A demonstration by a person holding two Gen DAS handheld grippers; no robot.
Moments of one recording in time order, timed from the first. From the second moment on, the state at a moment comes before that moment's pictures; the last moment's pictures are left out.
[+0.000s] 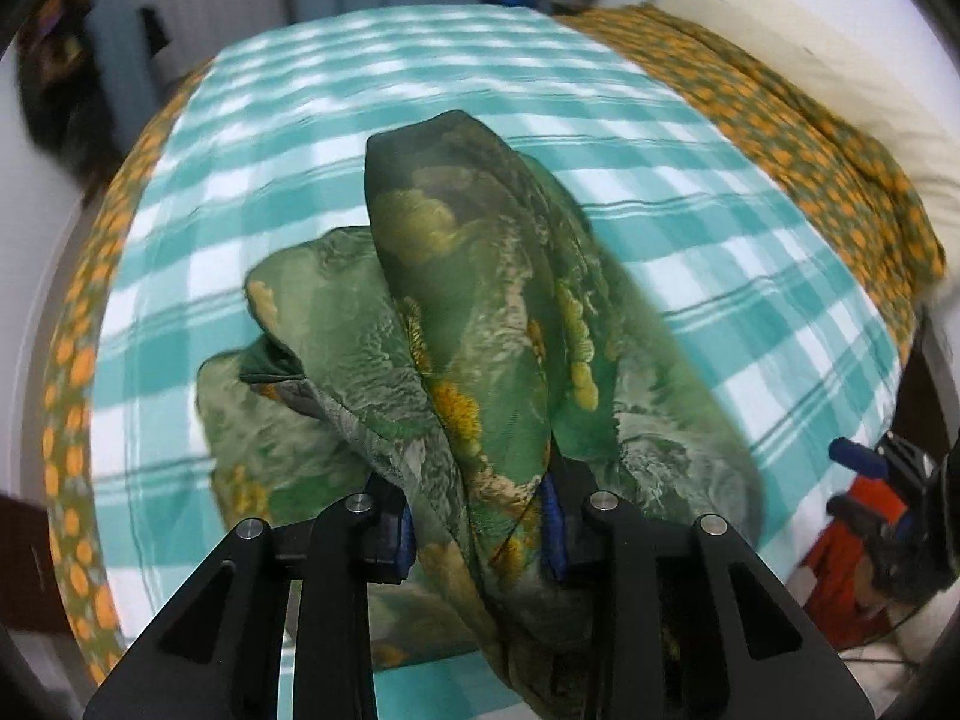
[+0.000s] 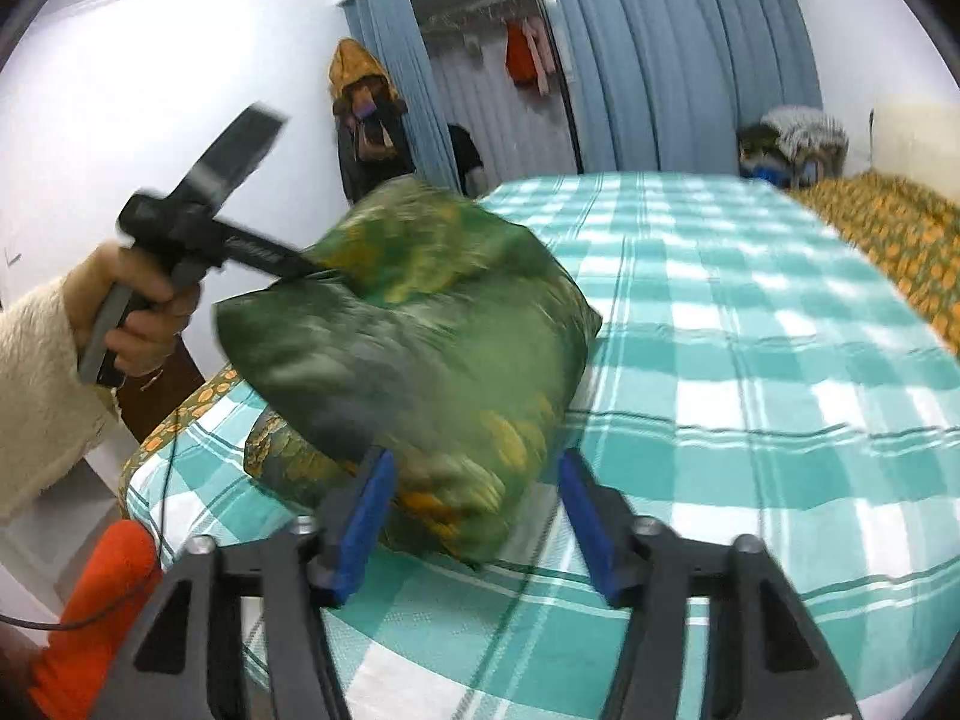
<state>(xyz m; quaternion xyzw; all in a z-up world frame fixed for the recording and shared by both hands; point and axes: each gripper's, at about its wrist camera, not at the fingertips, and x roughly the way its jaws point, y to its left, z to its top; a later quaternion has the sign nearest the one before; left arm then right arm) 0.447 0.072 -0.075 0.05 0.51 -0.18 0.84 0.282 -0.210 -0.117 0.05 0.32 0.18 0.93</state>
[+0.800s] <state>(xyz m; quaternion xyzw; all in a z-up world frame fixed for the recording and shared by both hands) 0.447 0.199 -0.204 -0.12 0.54 -0.13 0.82 0.374 -0.101 -0.209 0.02 0.49 0.21 0.84</state>
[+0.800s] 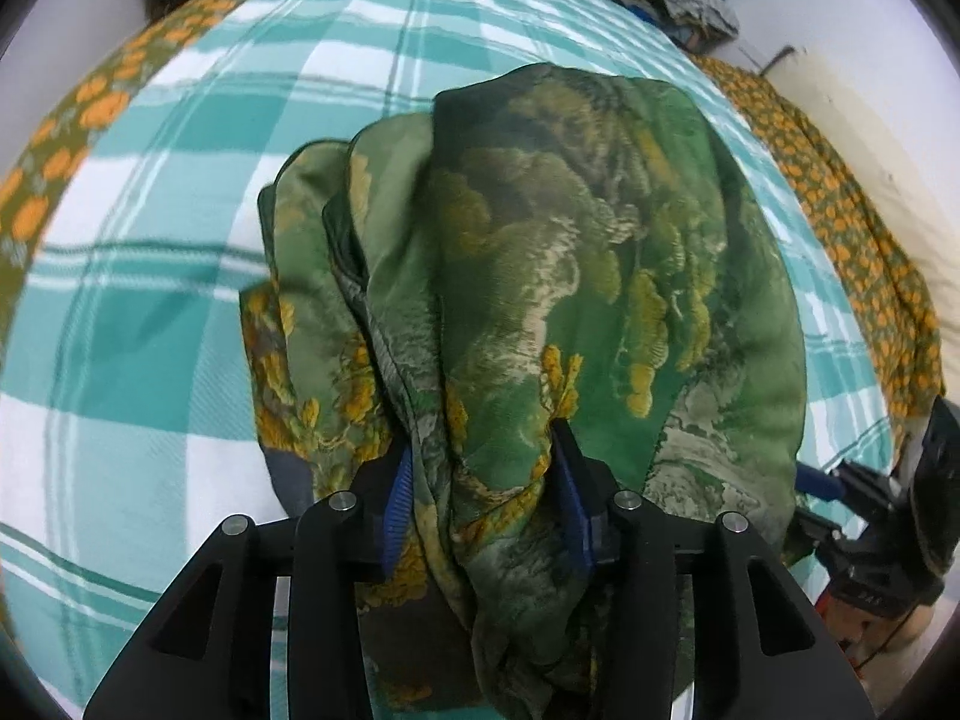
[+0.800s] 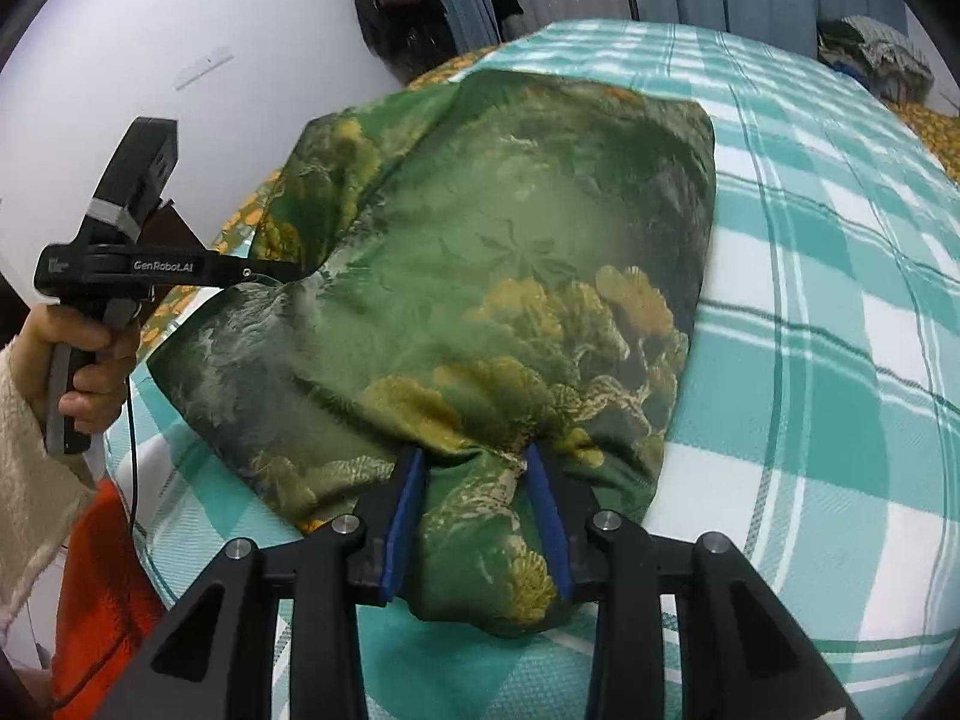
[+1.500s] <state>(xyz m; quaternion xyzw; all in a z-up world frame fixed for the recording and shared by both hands) 0.438 0.217 -0.204 -0.13 0.54 -0.13 0.82 0.492 -0.063 -0.138 0.03 0.47 0.20 0.86</state>
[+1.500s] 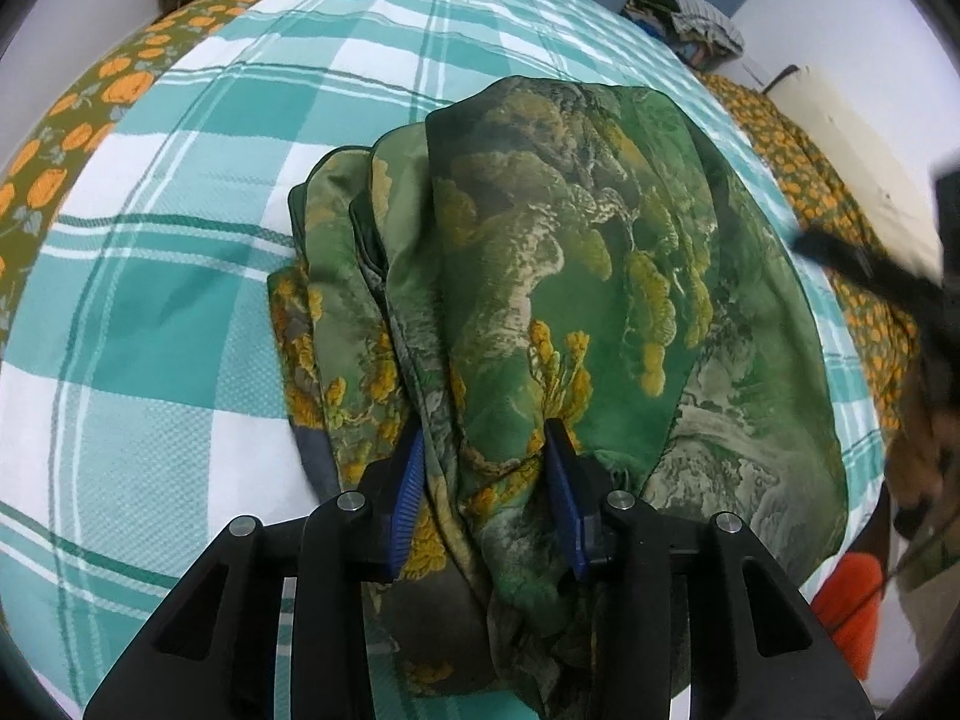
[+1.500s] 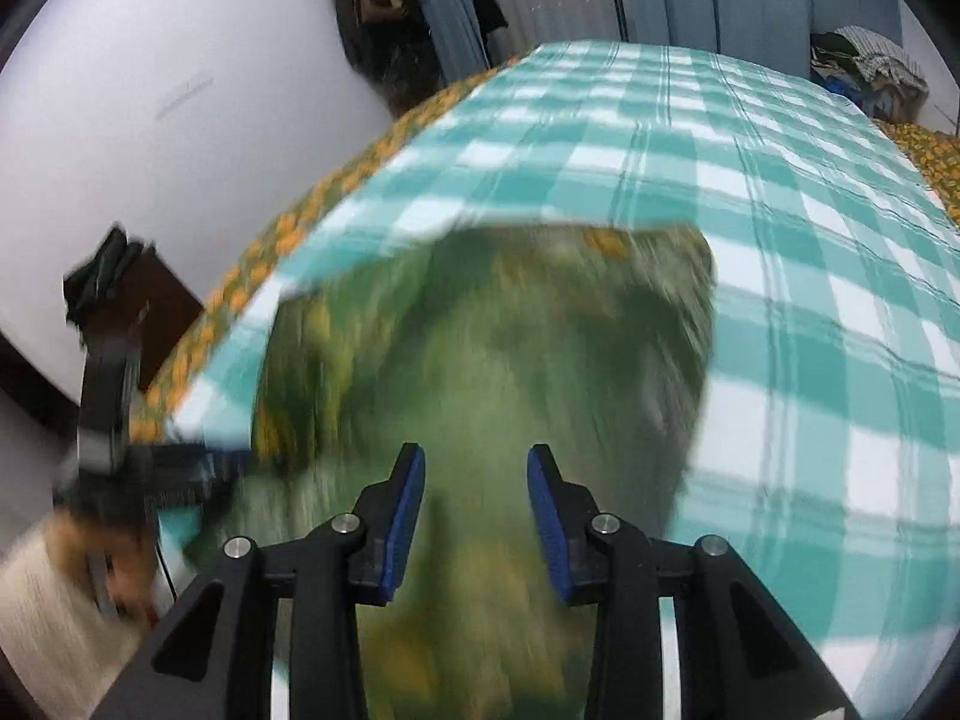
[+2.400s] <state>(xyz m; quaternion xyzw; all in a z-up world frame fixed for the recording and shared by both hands) 0.452 0.217 -0.224 -0.16 0.54 -0.12 0.82 0.431 -0.028 -0.168 -0.03 0.48 0.25 0.84</state>
